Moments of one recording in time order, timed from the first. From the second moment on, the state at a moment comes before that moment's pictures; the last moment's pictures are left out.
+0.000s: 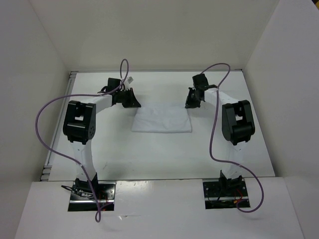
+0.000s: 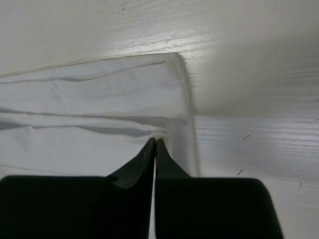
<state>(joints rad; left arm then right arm) -0.14 2.08 1.39 -0.14 0.62 -0.32 0.22 2.02 1.45 -0.45 -0.12 0.50</state>
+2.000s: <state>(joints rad) -0.13 1.87 1.27 -0.06 0.51 -0.57 0.16 2.03 1.43 -0.46 -0.24 0.44</state>
